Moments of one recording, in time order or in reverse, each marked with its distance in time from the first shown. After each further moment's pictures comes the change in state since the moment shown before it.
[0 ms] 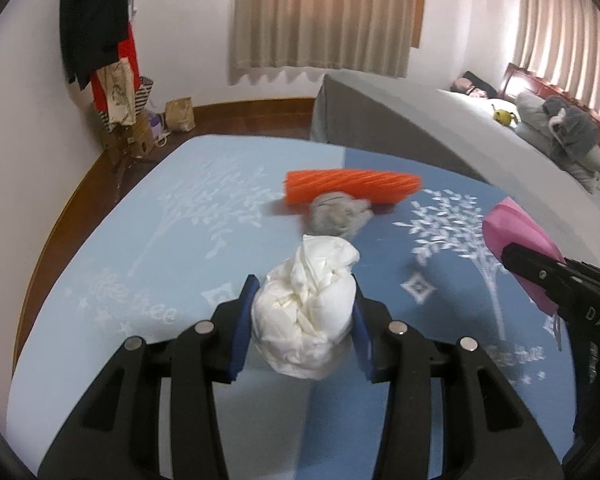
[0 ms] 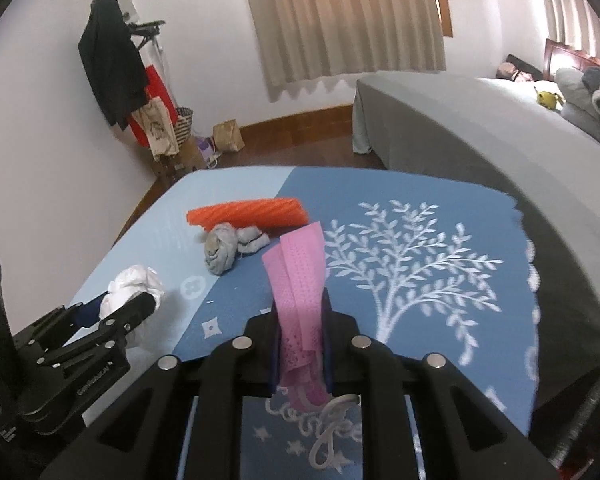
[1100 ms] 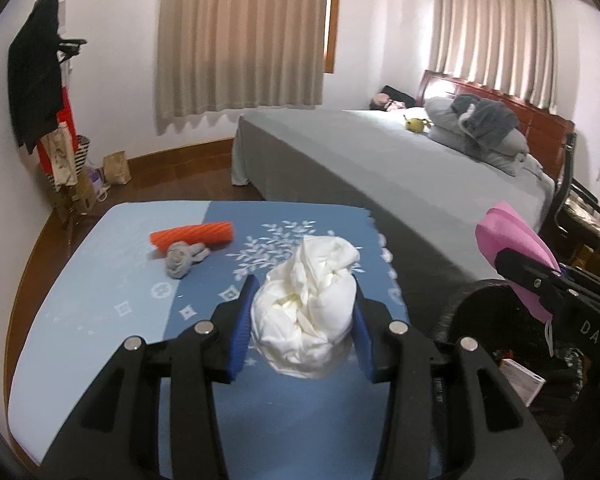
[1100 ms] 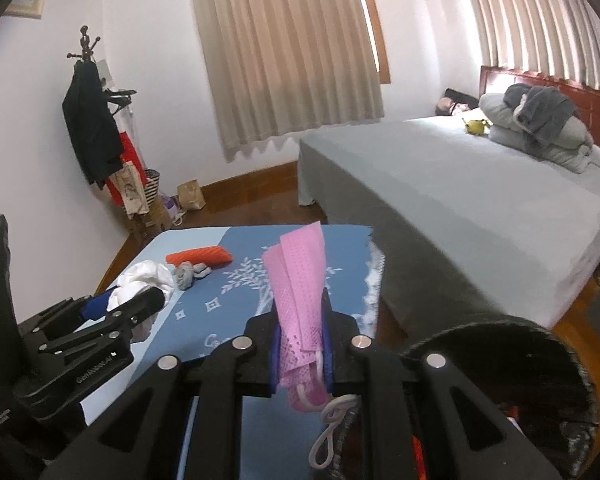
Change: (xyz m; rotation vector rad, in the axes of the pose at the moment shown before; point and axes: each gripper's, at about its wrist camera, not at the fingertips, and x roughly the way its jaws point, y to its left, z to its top) left arm -0.135 -0.147 -0.012 0.151 -0.117 -0.205; right arm -0.206 -0.082 -0.042 0.078 -0.203 -0.136
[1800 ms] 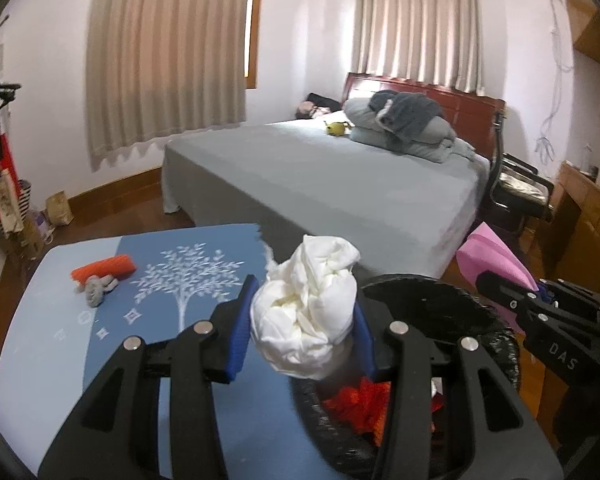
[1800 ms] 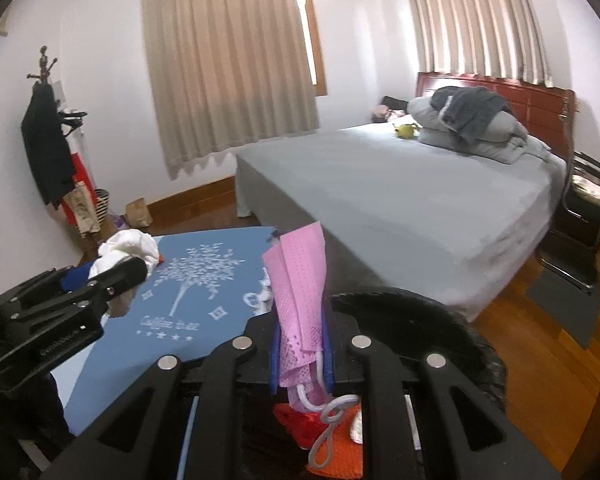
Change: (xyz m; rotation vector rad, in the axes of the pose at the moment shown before) left arm -0.040 -0.123 -0.009 0.148 -0.052 -0.207; right arm -0.092 -0.085 -0.032 0.075 -0.047 -0.199
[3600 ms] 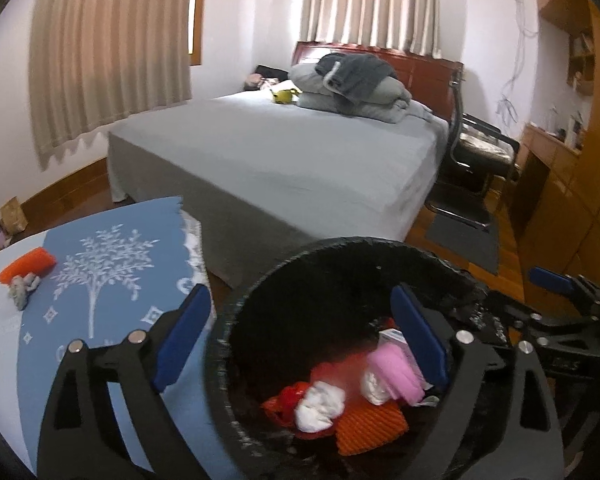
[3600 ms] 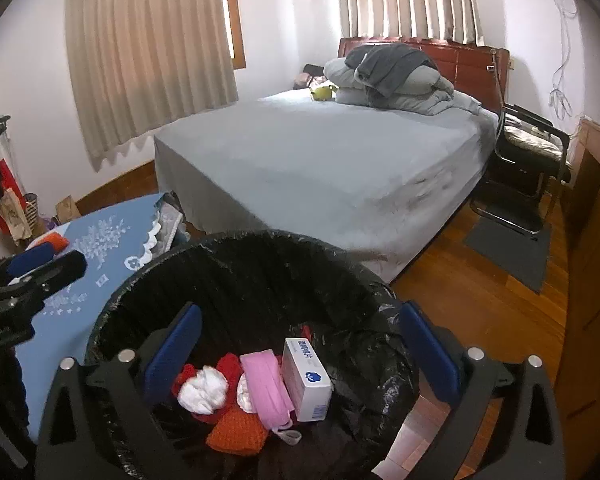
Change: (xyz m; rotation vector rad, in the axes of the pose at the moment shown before) left arm 0.079 -0.051 -0.031 0.073 0.099 -0.135; right arm 0.016 -0.096 -0.056 0.118 0.098 -0.242
